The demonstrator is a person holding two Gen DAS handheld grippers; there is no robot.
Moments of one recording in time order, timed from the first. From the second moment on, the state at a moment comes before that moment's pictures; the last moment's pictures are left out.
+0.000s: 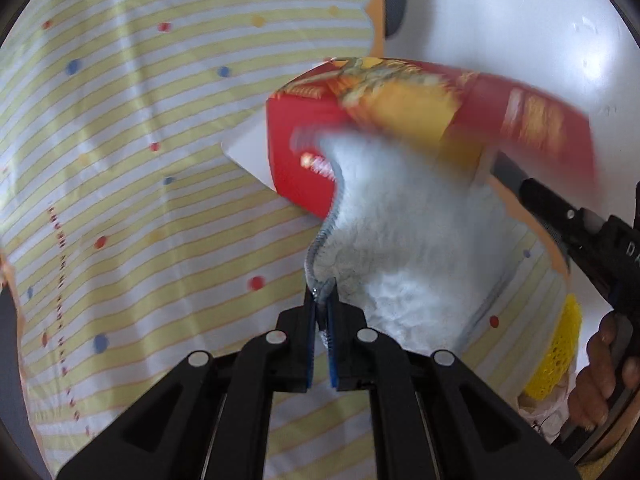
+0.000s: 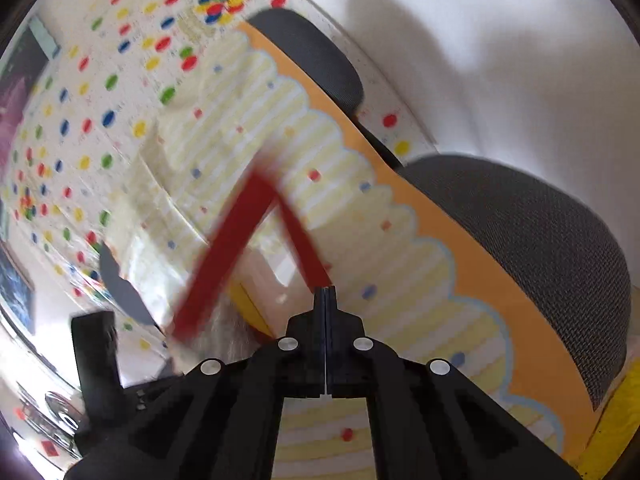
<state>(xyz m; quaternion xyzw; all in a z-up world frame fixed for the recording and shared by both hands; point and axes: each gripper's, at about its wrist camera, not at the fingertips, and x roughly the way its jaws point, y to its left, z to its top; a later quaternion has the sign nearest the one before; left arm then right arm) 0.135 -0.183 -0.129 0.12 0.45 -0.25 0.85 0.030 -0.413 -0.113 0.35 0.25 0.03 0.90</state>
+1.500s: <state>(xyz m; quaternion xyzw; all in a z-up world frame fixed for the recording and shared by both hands) 0.143 -0.097 -0.074 0.07 0.41 -0.19 0.89 0.071 -0.359 -0.087 0.33 0.33 0.04 0.88</state>
